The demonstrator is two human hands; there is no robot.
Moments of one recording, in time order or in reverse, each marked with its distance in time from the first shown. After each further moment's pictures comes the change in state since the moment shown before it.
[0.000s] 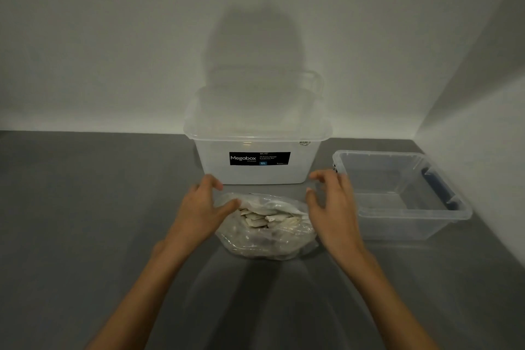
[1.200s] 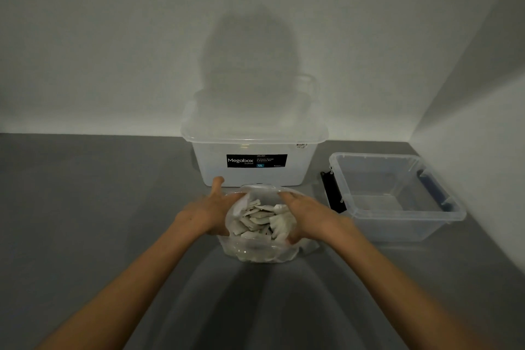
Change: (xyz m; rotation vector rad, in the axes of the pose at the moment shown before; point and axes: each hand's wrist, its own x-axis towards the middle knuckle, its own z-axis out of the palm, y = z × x) left_hand 0.036 0.001 0.012 0.635 -0.494 0.056; right_hand 0.033 0.005 0.017 -0.595 -0.863 -0.047
